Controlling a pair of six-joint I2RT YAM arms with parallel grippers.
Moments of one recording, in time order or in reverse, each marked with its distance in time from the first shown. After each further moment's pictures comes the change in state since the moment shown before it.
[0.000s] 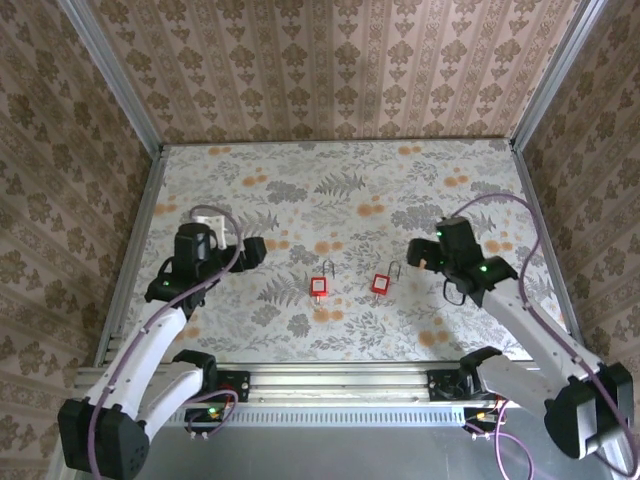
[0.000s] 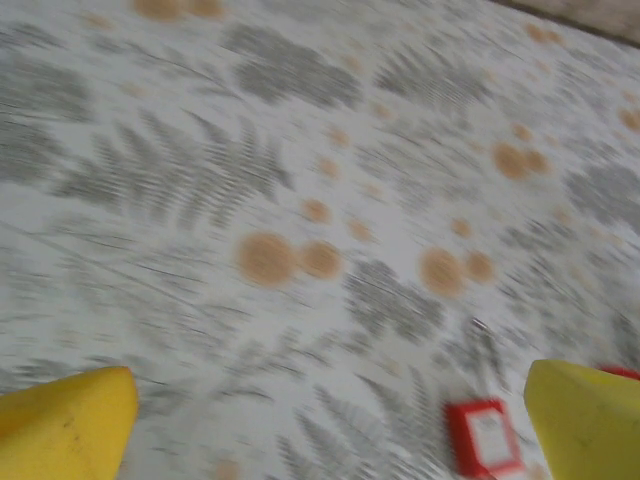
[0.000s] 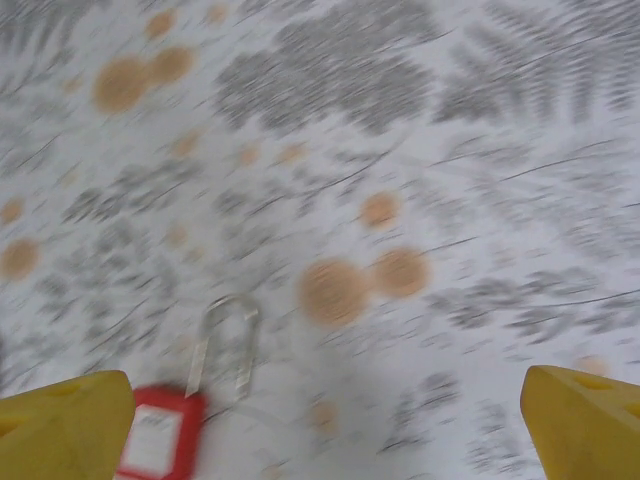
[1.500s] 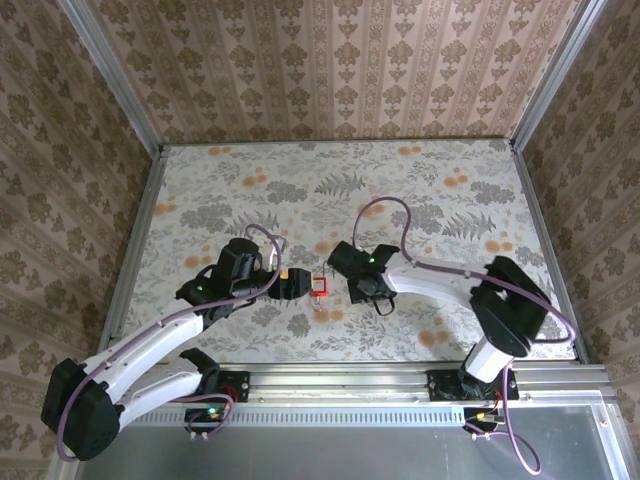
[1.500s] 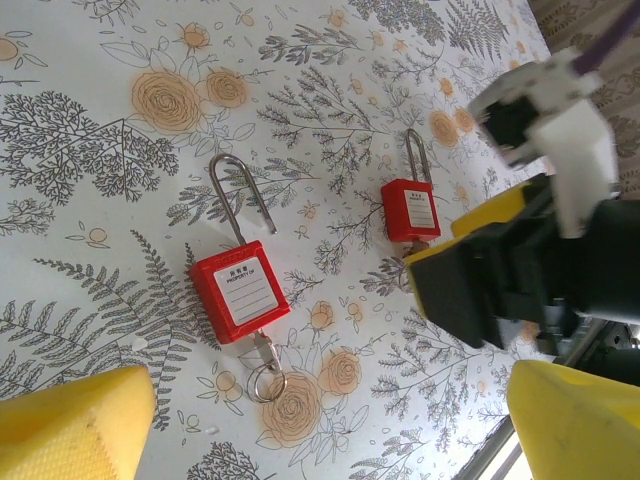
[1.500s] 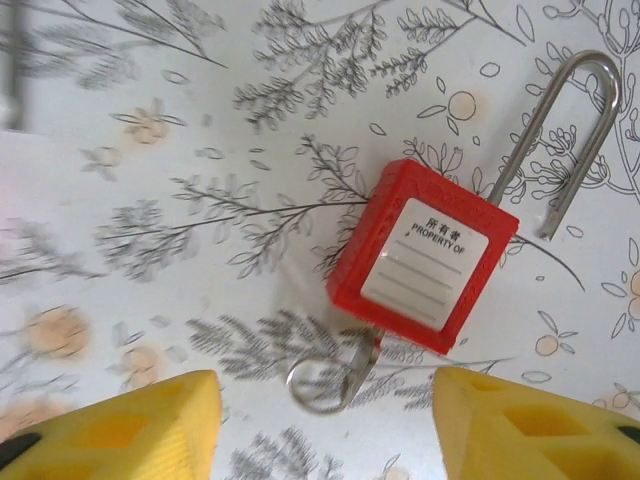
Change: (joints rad) left arm -0.438 0.081 -0.060 0.089 0.169 -0.199; right arm 0.579 0.642 0.347 -0.244 0.044 0.277
